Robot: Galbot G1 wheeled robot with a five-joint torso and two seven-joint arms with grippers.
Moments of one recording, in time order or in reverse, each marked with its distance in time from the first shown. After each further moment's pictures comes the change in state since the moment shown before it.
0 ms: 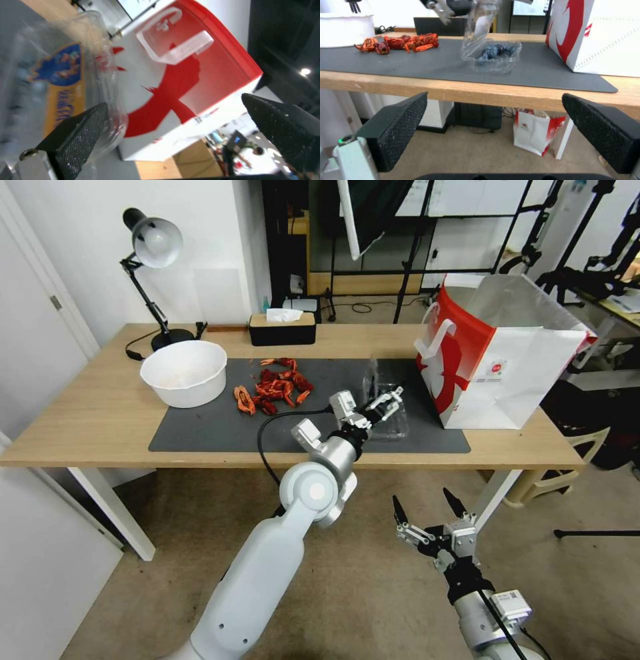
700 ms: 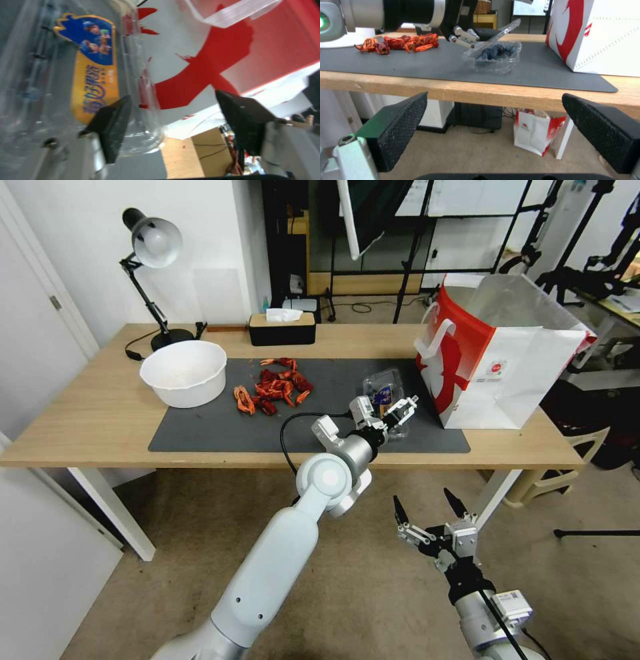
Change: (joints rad) left arm -0.042 -0.040 0.016 0.092 -0.070 0.062 -0.139; right arm 0.001 -0.002 0.002 -0.001 0.005 0.001 -0.003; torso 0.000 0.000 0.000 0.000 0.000
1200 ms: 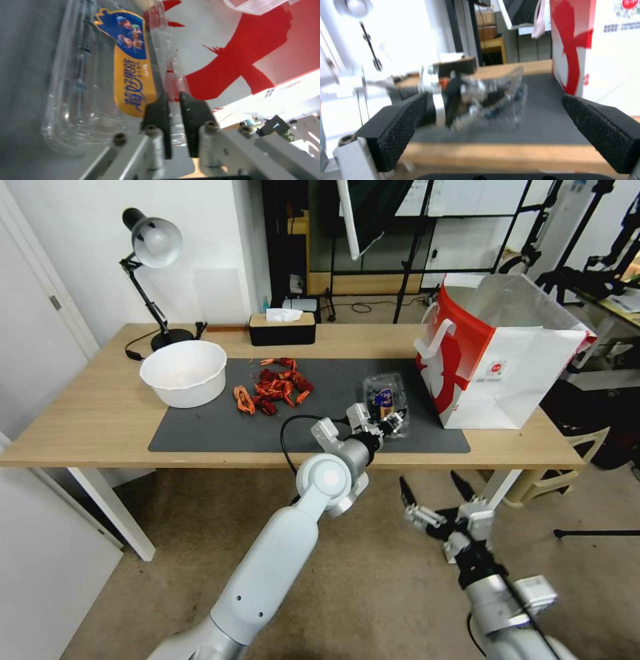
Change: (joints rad) left arm 0.000 0.017 0.003 0.005 0.027 0.027 -0.062; right arm 0.075 -0.050 0.055 0.126 0.258 -0.147 -0.030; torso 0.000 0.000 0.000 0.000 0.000
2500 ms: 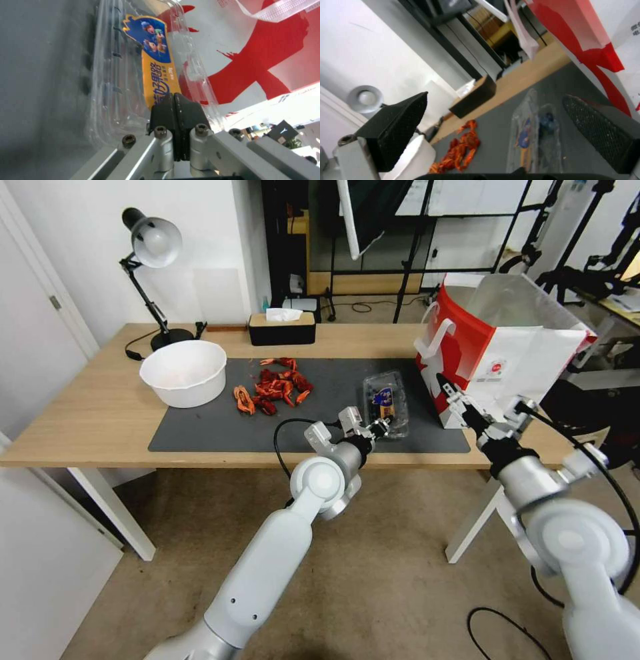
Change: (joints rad) left arm 0.012 0.021 -0.011 0.001 -0.003 -0.016 -0.002; right arm 0.550 -0.342 -0.001 -0.187 0.962 -0.352 0.475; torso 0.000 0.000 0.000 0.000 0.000
